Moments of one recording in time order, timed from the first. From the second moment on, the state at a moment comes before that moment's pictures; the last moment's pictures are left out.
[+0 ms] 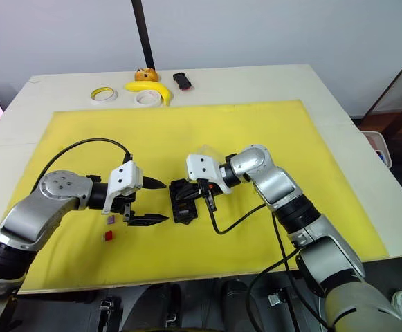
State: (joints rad) left arm -0.40 0.79 -0.19 -0.29 -0.34 0.54 -1.11; right arm -0.80 -0.48 0.46 0.16 0.14 0.27 1.33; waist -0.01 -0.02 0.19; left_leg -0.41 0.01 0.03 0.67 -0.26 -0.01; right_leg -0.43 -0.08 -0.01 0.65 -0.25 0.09
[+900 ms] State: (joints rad) left arm 0.04 1.21 0.38 -0.22 -0.53 0.65 -1.37; right arm -0.73 -0.91 0.17 -0.05 0.34 0.52 1.42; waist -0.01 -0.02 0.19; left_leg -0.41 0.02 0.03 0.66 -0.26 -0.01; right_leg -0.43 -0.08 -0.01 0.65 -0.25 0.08
